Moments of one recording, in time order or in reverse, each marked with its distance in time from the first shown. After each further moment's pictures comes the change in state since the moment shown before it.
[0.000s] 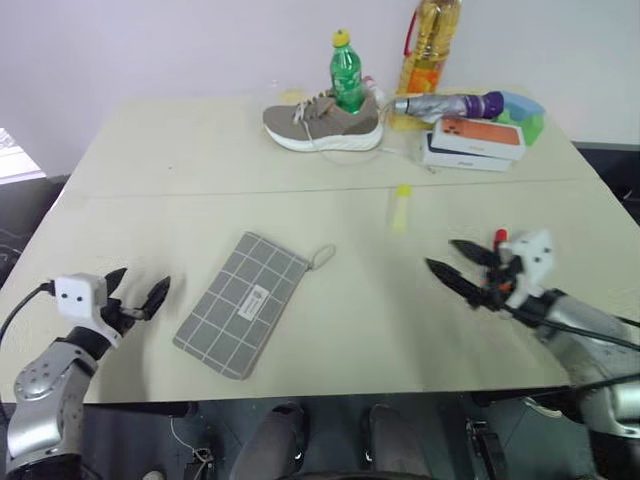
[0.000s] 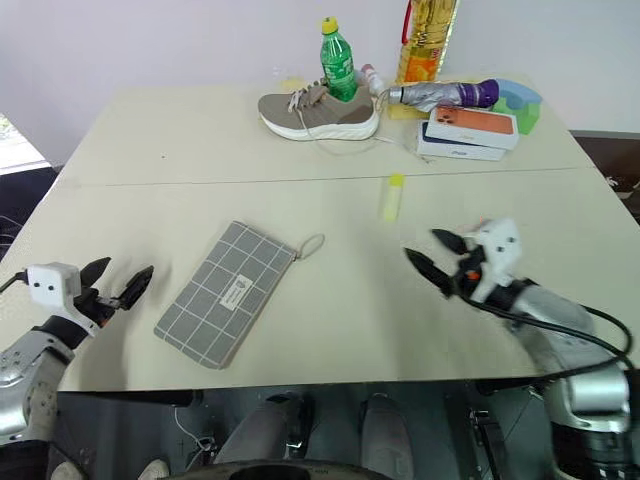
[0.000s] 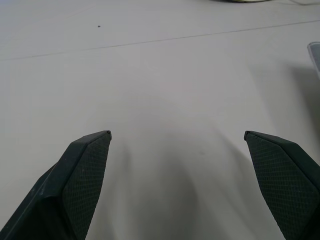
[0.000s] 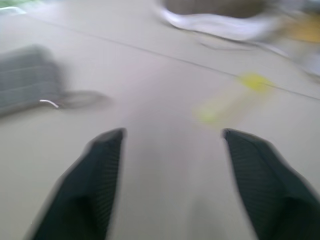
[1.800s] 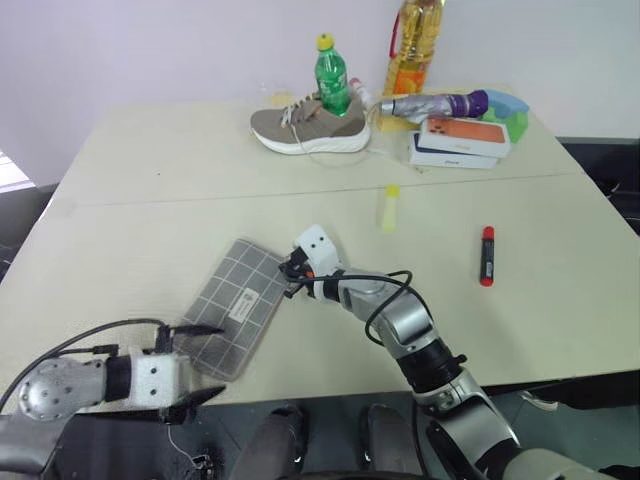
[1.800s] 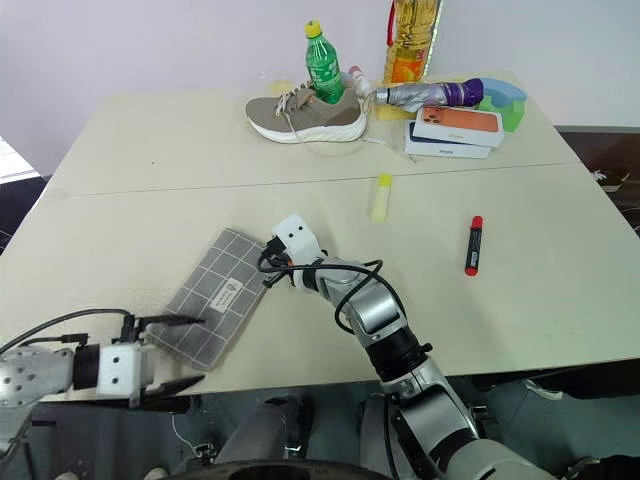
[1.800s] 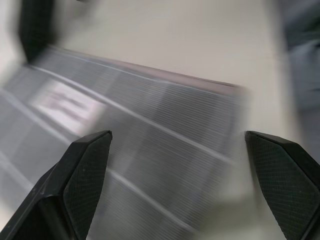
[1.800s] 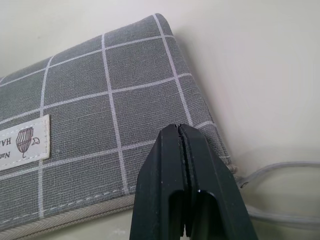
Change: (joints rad) left arm 0.174 0.310 -0.292 -0.221 0.393 -0.537 -0.450; right arm -0.461 0.527 0.532 0.522 -0.382 0.182 -0.249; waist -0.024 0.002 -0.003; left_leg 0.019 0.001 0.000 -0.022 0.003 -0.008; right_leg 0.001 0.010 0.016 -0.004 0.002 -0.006
